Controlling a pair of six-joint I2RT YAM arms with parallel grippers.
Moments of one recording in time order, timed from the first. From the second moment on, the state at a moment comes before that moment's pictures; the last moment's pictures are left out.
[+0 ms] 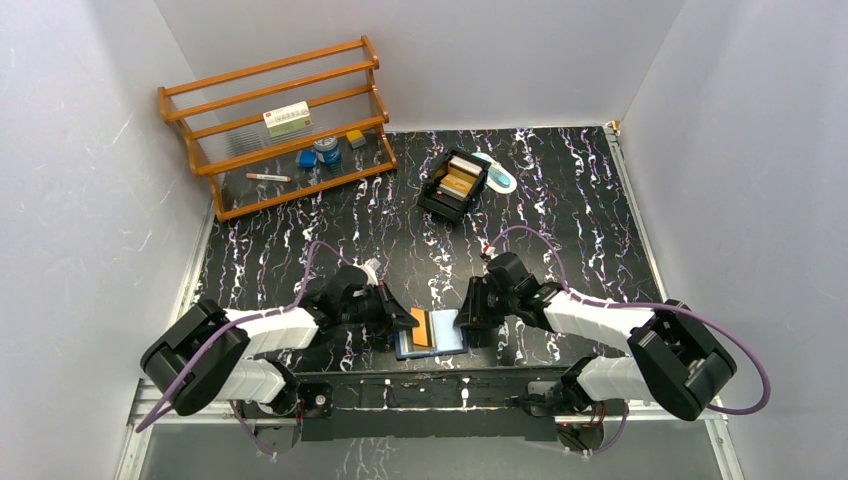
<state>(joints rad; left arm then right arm) -0.73 1.30 0.31 0.33 0.40 -1.22 0.74 1.26 0.45 -0.09 -0.28 0.79</state>
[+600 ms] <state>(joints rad) -0.74 1.34 0.31 0.29 0.40 -1.17 0.74 1.26 0.44 -0.07 -0.28 0.81</state>
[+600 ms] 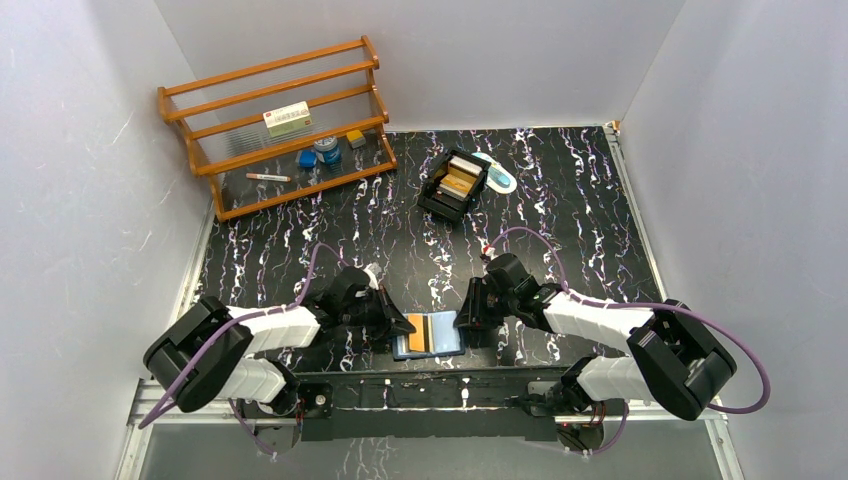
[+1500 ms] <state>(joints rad) -0.74 1.35 0.34 0.26 0.41 -1.18 0.75 1.26 0.43 -0.05 -0.28 0.82</state>
